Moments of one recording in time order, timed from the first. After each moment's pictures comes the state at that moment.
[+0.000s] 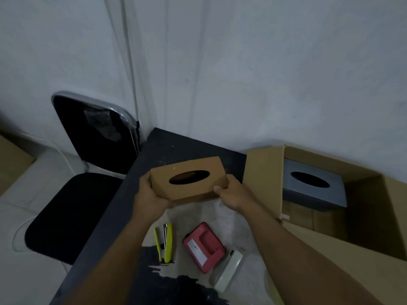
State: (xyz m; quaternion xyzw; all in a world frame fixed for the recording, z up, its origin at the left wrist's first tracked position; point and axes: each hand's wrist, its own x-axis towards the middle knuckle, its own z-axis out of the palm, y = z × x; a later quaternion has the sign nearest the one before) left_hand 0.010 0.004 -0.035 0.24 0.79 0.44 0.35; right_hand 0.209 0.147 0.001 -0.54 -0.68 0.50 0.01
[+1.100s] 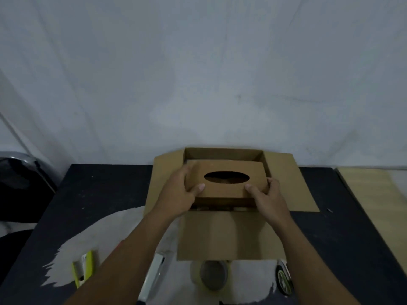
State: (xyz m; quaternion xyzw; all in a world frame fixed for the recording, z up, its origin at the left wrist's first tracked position) left_hand 0.277 0.120 0.068 0.57 0.64 0.38 0.35; right_hand 0.526 0.144 0.079 -0.69 -0.52 0.41 0.29
